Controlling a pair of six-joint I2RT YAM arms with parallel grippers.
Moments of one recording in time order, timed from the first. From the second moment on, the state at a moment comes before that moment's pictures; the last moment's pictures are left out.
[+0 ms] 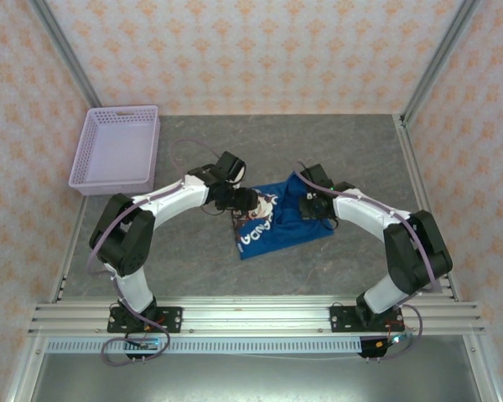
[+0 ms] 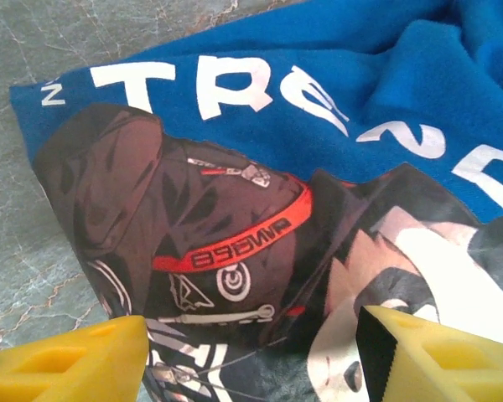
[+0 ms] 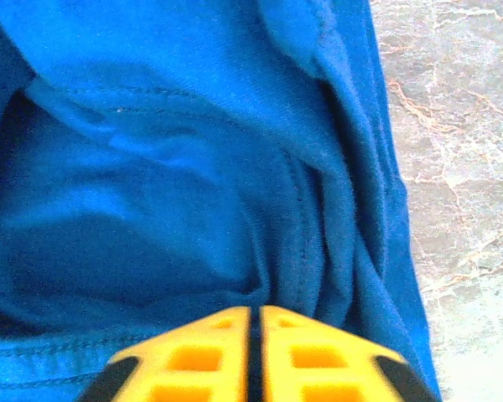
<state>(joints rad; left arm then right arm) -0.53 1.78 1.23 -0.55 0.16 -0.52 0.45 1.56 0.94 -0.55 0.09 0.36</state>
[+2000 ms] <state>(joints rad) -0.53 1.84 1.19 -0.52 0.12 -0.51 0.31 1.30 0.69 -0.59 0.17 0.61</state>
